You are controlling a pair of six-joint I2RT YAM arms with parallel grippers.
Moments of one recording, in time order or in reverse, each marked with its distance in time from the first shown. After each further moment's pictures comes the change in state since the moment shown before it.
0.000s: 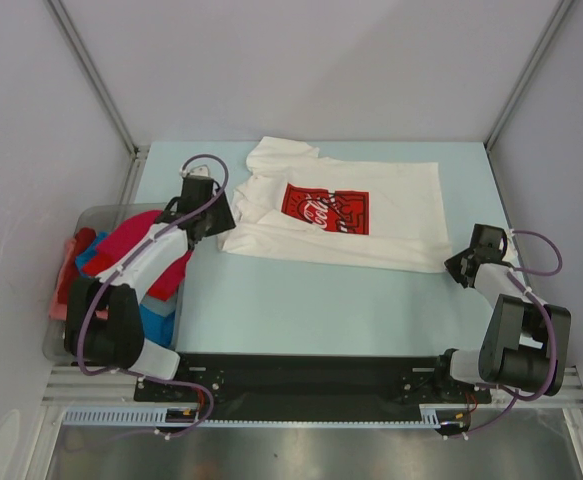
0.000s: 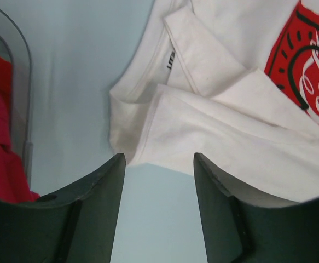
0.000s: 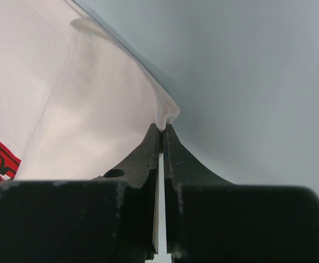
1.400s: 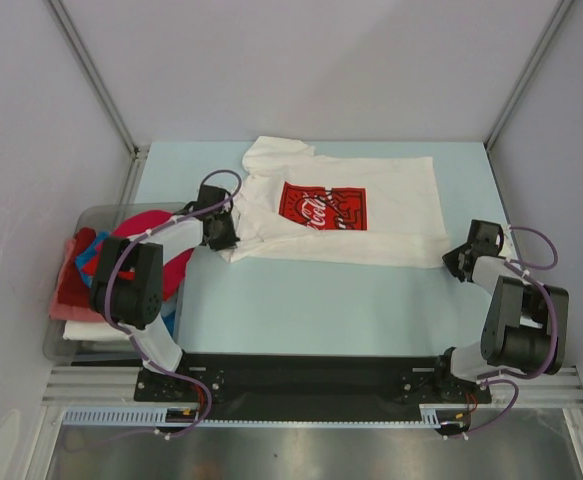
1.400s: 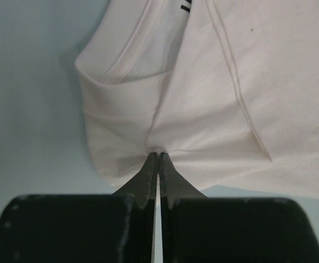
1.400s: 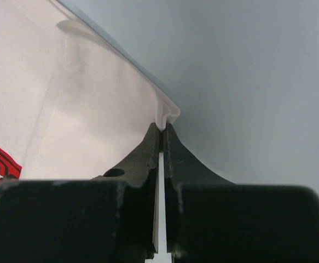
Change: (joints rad) left arm 0.022 0.232 -0.044 0.047 0.164 -0.026; right arm 0.010 0.112 0.031 0.093 -0.008 0.026
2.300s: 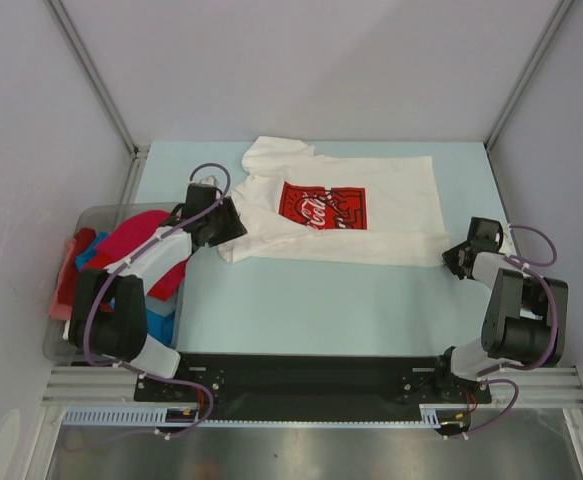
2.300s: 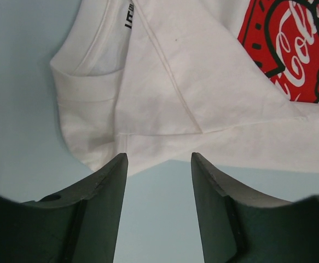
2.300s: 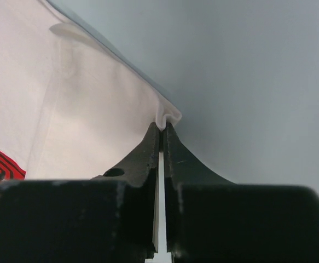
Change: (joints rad) left arm -0.017 -0.228 -0.070 0.051 0.056 -0.074; right arm -0.002 0.045 0.029 0.006 -0.007 0.020
